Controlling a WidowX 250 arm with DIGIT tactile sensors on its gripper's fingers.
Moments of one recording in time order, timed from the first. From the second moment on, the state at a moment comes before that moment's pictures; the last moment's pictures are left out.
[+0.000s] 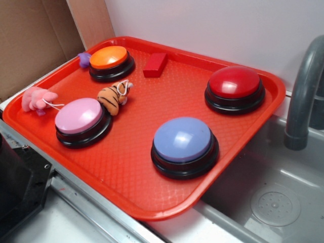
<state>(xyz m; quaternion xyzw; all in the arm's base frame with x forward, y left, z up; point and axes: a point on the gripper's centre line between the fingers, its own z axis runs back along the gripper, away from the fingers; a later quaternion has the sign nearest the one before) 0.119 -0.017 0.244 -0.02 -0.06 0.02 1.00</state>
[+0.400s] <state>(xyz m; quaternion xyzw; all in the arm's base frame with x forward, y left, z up) 0.119 -0.017 0.239 -0.02 -0.05 0.02 1.00</state>
